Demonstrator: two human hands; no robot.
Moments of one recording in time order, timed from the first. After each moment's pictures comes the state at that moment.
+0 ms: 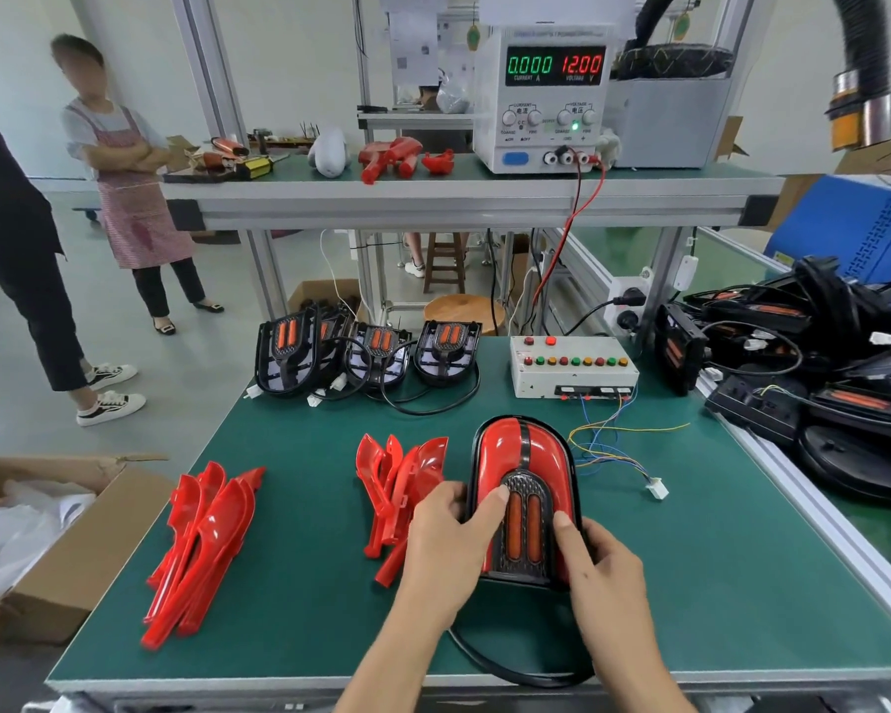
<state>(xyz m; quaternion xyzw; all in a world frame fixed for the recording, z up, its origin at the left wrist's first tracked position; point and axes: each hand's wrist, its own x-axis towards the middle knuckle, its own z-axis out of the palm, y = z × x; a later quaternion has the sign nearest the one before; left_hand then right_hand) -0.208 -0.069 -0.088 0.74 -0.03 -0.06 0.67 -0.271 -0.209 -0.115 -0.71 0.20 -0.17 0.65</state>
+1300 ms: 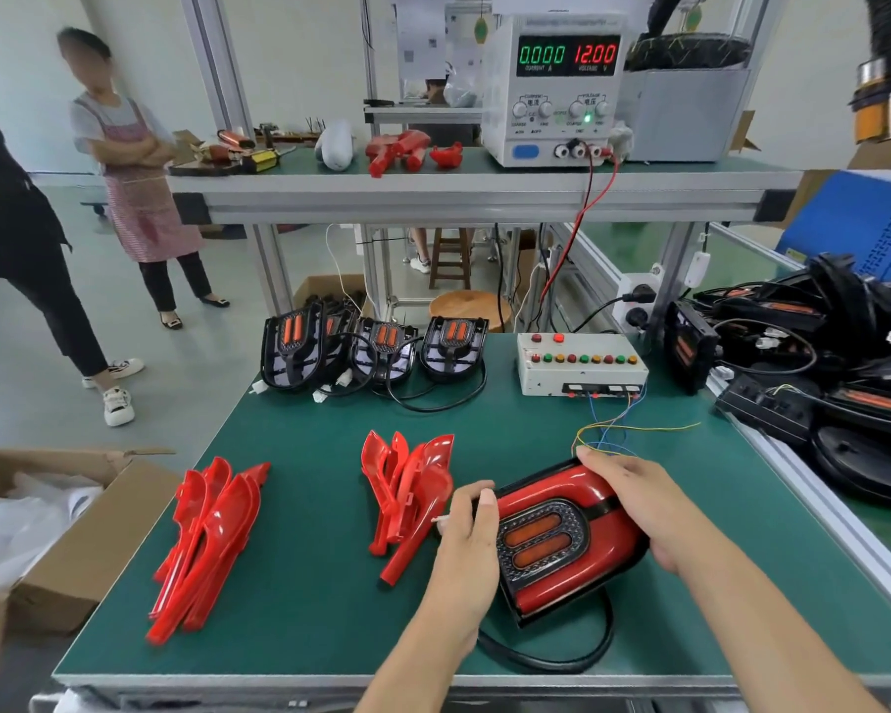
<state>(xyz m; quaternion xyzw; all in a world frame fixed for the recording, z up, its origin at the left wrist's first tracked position) -0.220 -0.078 -0.099 0.71 0.01 -0.13 0.70 -0.209 -0.285 -0.070 -0.75 0.22 0.02 0.63</state>
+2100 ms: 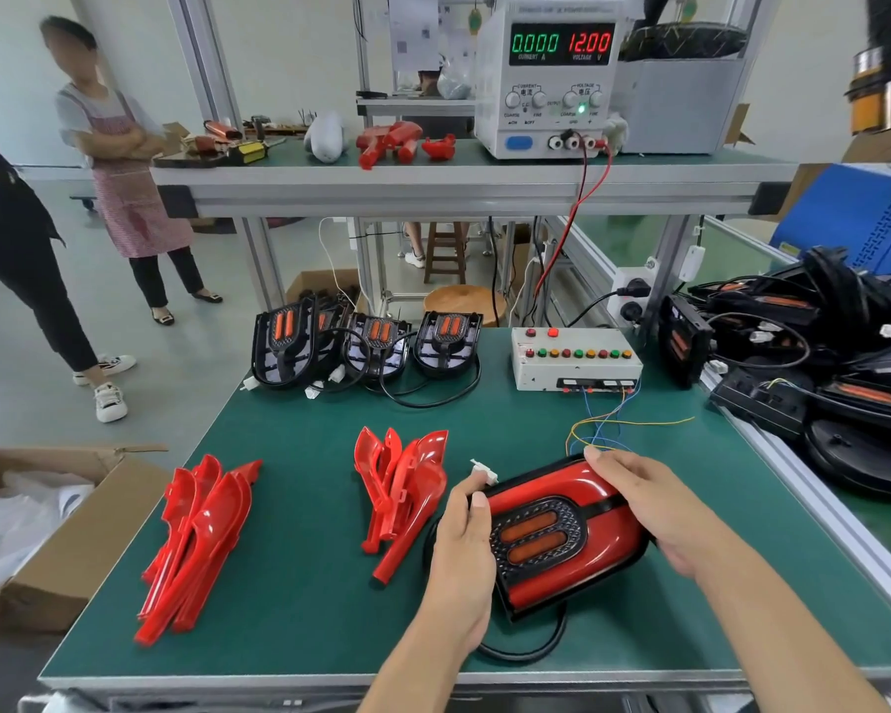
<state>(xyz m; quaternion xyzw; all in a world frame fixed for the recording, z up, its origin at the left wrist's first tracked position) -0.212 -0.094 -0.119 0.55 0.04 -0.13 0.82 -0.223 -0.294 -0.067 -0.77 0.17 0.00 0.62</state>
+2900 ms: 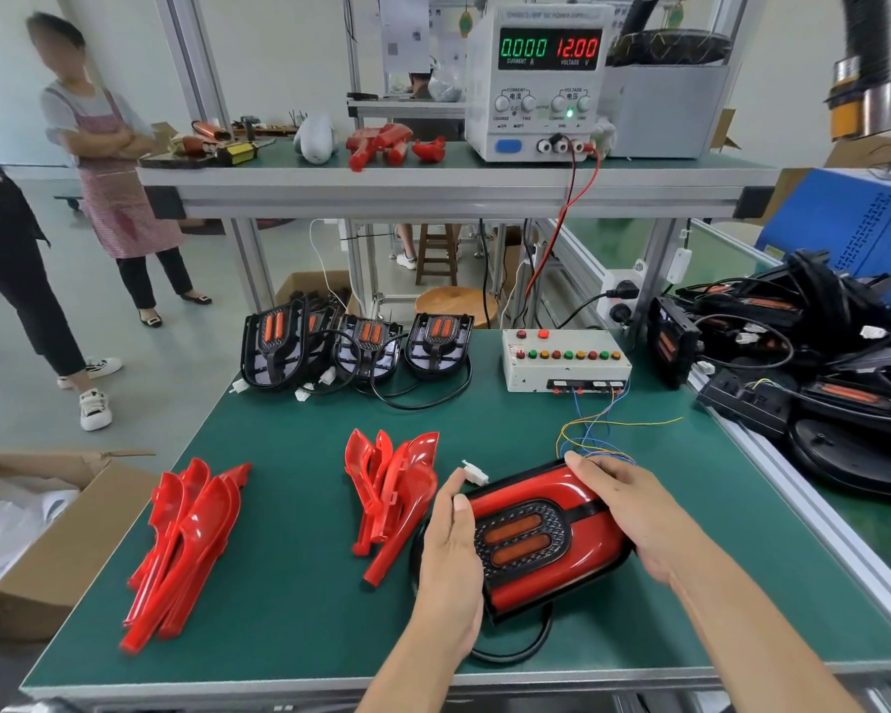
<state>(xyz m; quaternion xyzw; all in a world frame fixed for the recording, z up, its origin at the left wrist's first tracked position) -0.216 -0.094 -0.120 0.50 0.05 -0.12 0.85 -0.223 -0.284 -0.075 -0.73 0.21 -0.01 0.65</state>
